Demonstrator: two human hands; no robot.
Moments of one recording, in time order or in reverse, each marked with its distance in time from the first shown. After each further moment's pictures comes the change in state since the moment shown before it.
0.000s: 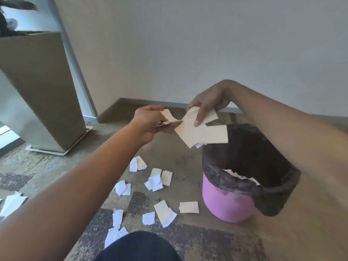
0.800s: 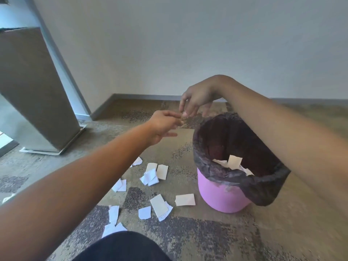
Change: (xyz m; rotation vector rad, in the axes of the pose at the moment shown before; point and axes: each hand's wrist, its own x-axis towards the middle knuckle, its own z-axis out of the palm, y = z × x) left_hand 0.037 -0.056 0.043 0.417 -0.227 -0.039; right_hand -0.013 0.013 0.015 -0.148 0.217 0.085
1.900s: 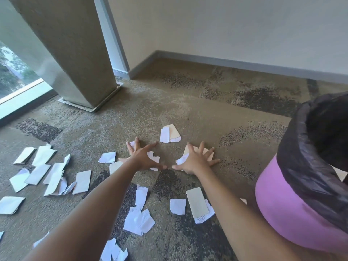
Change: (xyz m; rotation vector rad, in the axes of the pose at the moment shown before) left_hand 0.072 -0.305 -0.184 0.923 0.203 -0.358; right_hand 0.263 -0.003 0.322 -0.015 0.116 0.283
